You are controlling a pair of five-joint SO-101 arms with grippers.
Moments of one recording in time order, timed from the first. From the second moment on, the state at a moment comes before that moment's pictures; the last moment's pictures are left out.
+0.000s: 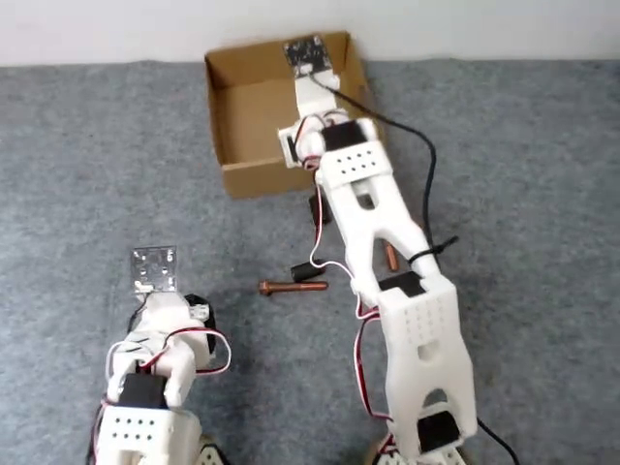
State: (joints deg) left arm -0.6 -81.1 95.3 47.4 15.7; right arm -22.5 41.1 -45.1 62.2 0.0
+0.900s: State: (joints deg) left arm -0.6 -81.1 95.3 47.4 15.7; right arm -23.8 44.9 -46.4 88.4 0.1
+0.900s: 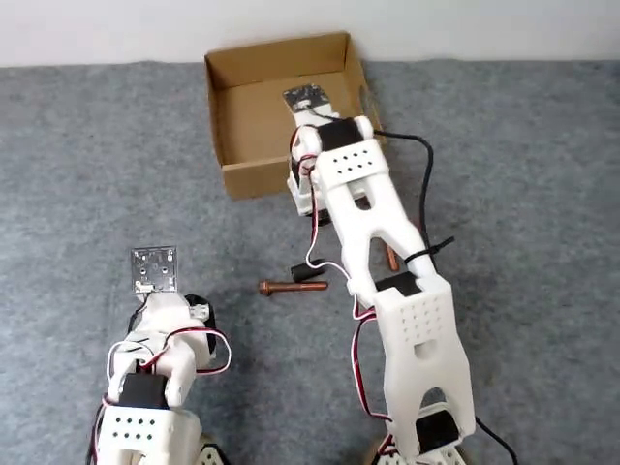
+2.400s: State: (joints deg) left arm -0.5 -81.1 95.3 45.7 15.7; right arm -25.1 31.5 -57.3 100.5 -8.8
